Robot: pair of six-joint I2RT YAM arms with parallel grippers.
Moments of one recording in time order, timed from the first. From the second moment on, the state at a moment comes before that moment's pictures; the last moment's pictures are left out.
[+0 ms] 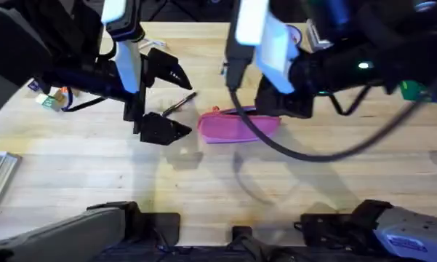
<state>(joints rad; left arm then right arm) 0.09 1.35 1.12 -1.29 0.90 1.55 0.64 1.30 1.25 -0.96 -0.13 -0.77</state>
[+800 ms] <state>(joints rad) 0.09 1.35 1.12 -1.29 0.90 1.55 0.63 1.60 1.25 -0.89 -0.24 -0.76</state>
